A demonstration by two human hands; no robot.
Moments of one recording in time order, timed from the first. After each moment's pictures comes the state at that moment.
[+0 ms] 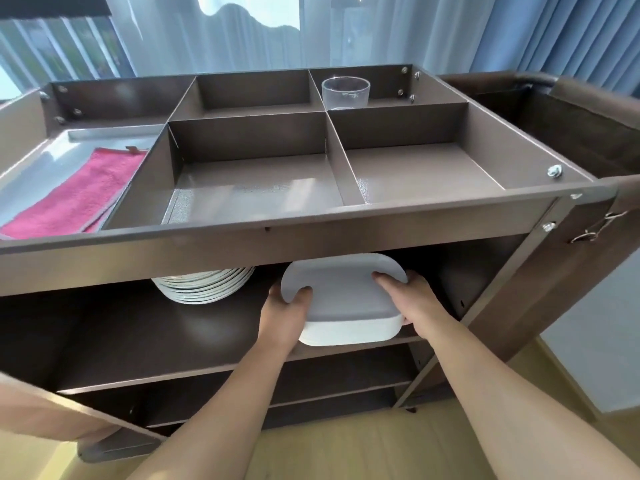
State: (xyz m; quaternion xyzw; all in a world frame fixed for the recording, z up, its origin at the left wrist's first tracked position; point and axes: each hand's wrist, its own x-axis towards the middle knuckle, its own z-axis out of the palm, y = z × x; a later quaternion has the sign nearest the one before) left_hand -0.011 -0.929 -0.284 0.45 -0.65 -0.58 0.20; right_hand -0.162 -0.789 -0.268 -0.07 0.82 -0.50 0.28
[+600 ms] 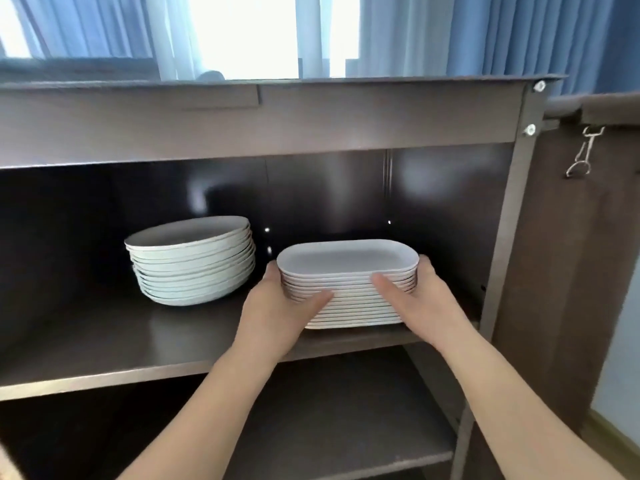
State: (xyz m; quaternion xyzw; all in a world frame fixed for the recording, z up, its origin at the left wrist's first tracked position) left_hand 0.017 -0.917 -0.341 0.25 -0.83 -0.34 0.36; right_hand -0.126 -0.757 -0.341 -0.31 0.79 -0.53 -0.01
